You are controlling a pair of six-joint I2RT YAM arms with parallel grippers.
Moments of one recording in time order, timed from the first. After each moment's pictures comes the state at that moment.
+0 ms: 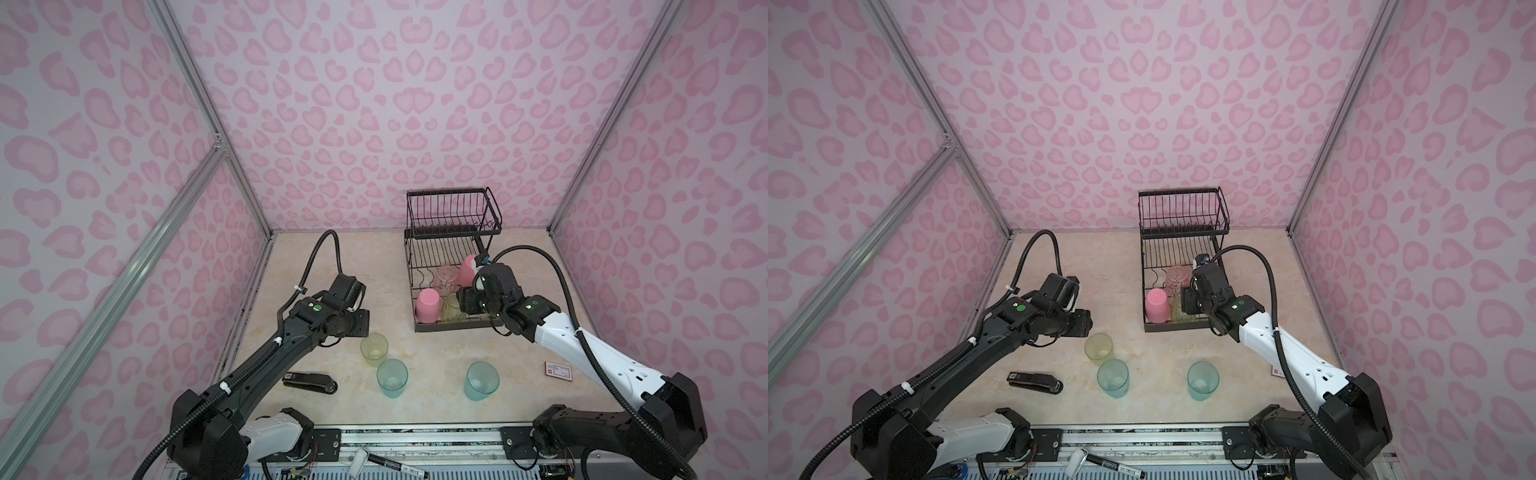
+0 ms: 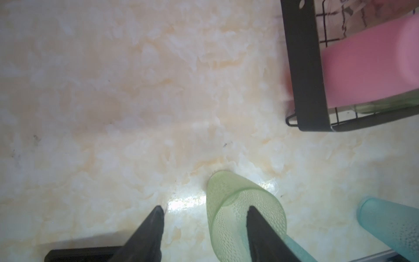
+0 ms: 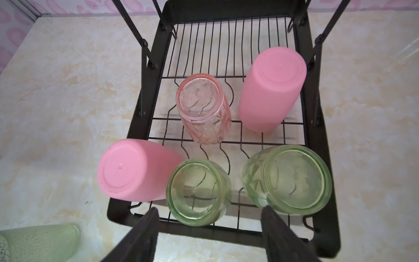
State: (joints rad) left arm -0.56 1.23 0.99 -0.89 -0.05 -0.45; right arm 0.52 1.28 0.98 -0.47 0.14 0.36
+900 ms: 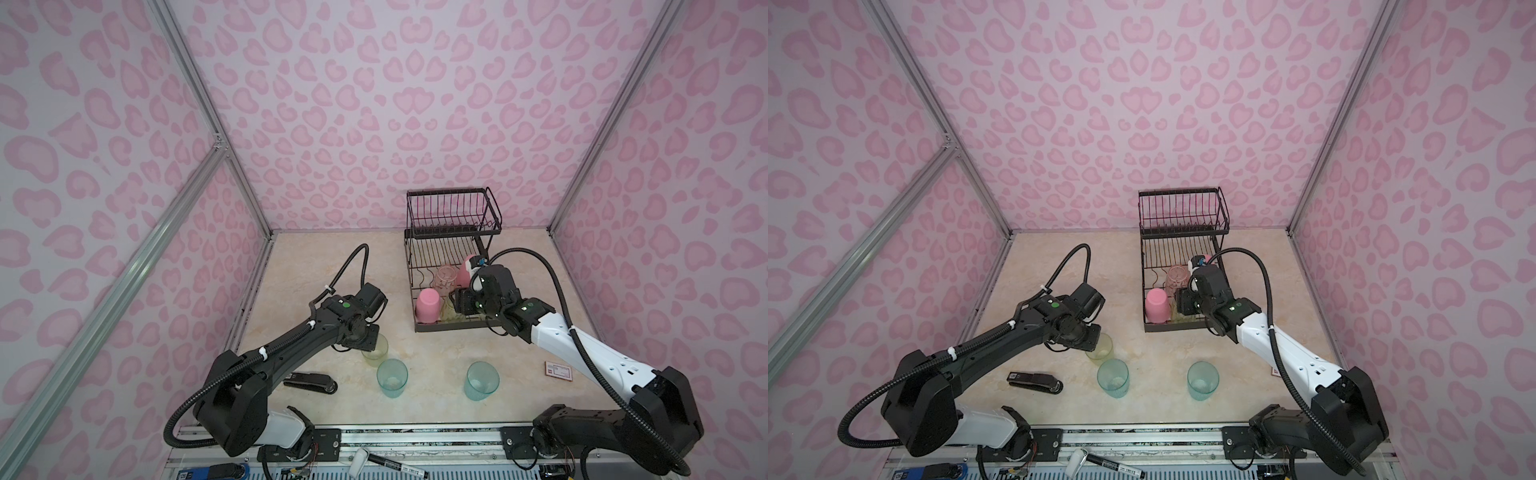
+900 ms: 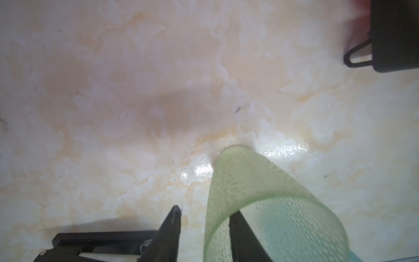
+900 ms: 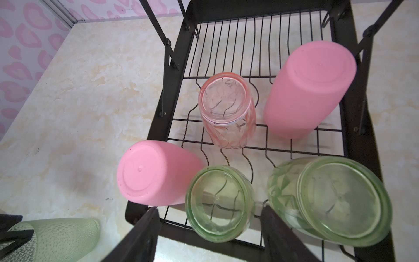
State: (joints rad) left arm -0.64 1.43 1.01 -0.94 -0.10 -0.41; right arm 0.51 1.30 0.92 -0.34 0.04 0.35
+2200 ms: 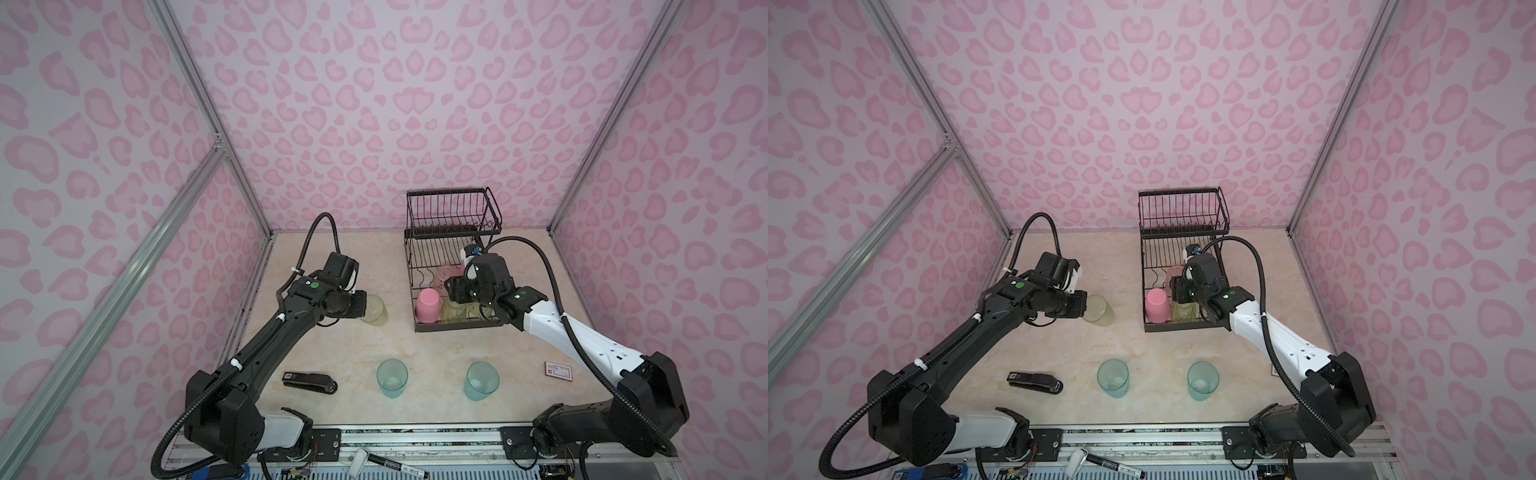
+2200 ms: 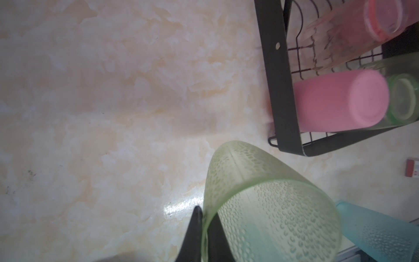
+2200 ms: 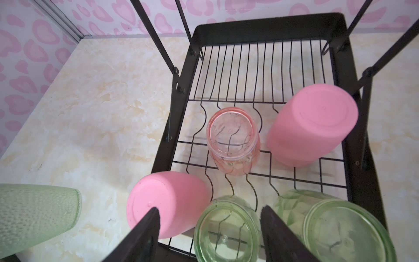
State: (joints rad) left arm -0.39 1.35 1.20 -0.89 0.13 -0.33; right arm 0.52 1.39 1.05 -0.33 0.06 0.33
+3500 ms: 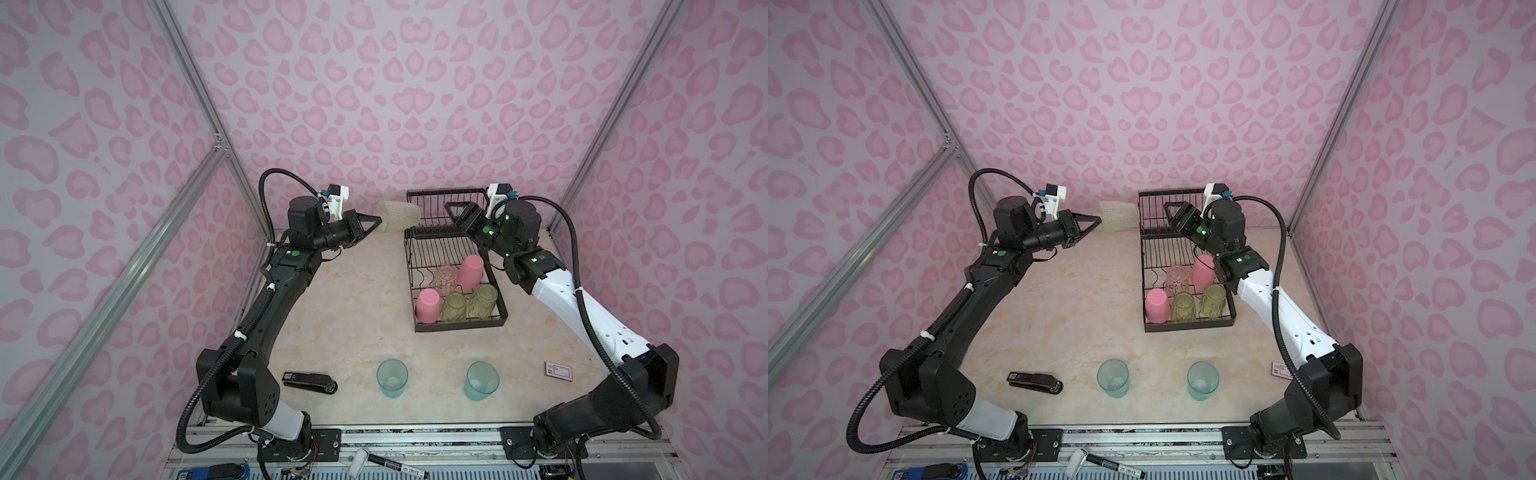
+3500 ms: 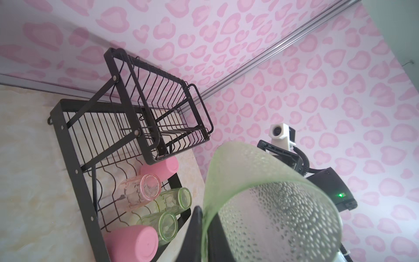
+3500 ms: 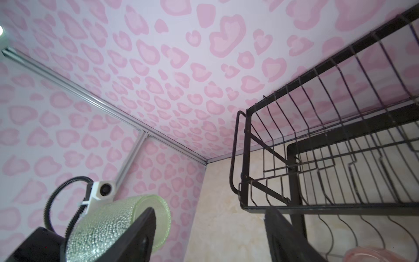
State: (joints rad) left arm -0.20 1.55 1.45 -0.07 0.80 -0.87; right arm 0.37 1.53 1.43 -0.01 -0.24 0.96
